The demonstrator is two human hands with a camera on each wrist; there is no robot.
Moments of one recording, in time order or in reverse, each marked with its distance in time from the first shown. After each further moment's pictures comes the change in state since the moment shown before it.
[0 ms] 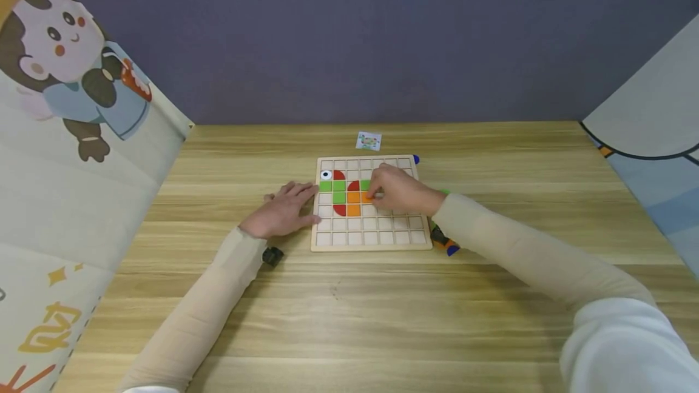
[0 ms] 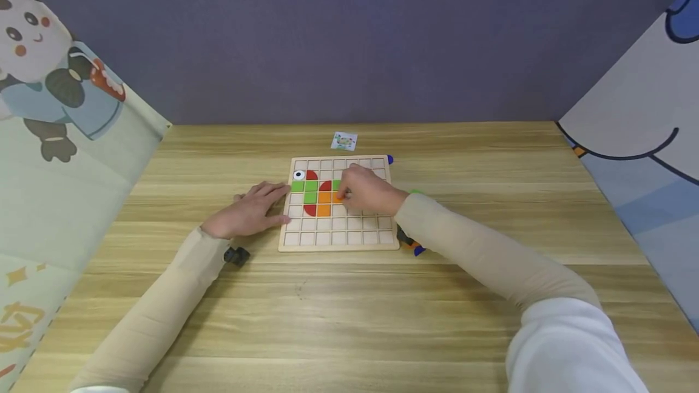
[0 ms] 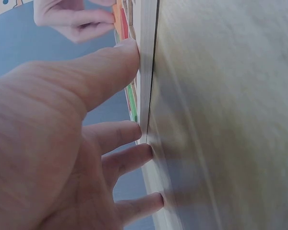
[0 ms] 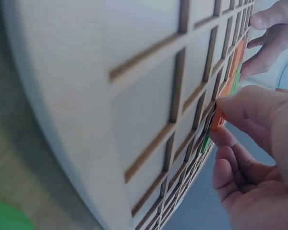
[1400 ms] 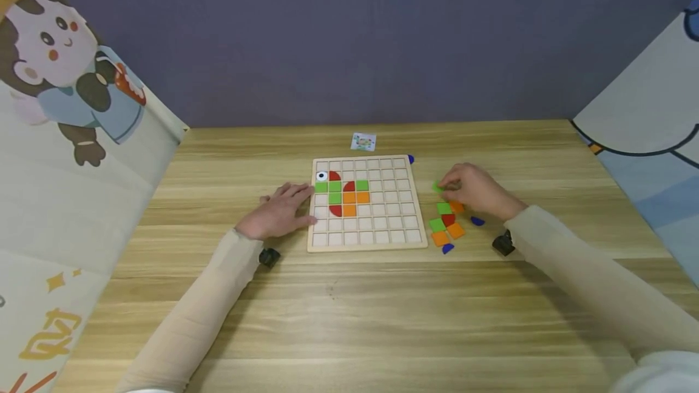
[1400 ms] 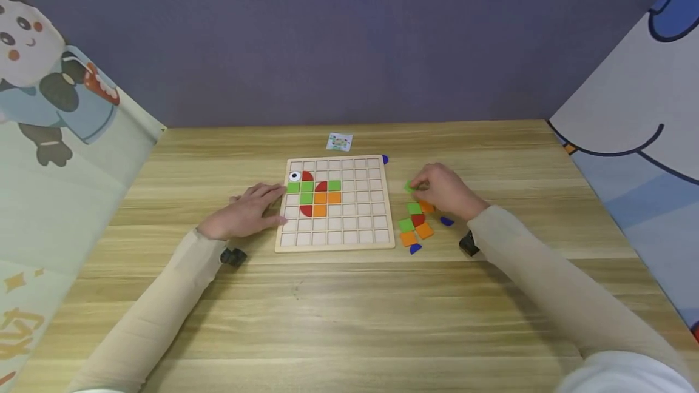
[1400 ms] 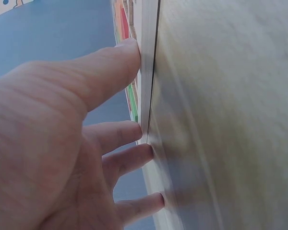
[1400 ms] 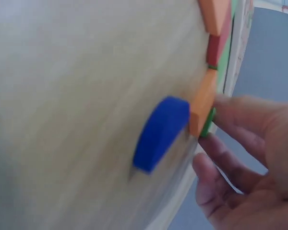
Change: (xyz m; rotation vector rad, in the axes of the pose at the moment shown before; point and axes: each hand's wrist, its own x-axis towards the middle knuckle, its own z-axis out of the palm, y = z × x) left_hand -0.008 -0.003 0.003 0.002 -0.003 0.020; right_hand -0.115 0.069 -0.028 0.008 0.128 0.360
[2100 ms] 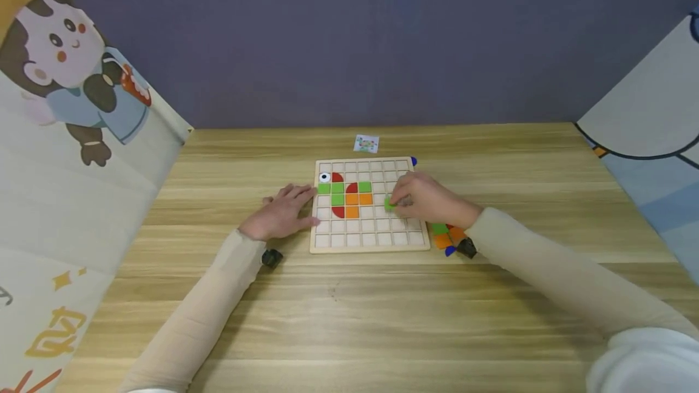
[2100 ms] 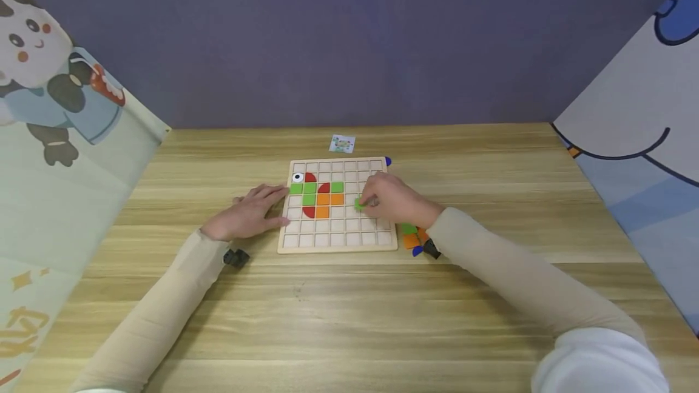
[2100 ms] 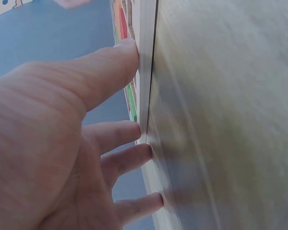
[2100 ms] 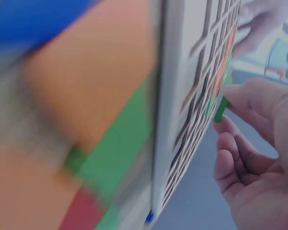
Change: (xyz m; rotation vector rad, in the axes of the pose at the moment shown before) left_hand 0.000 0.000 0.001 0.001 0.001 0.000; right_hand 0.023 -0.082 0.029 0.012 -0.039 -0.351
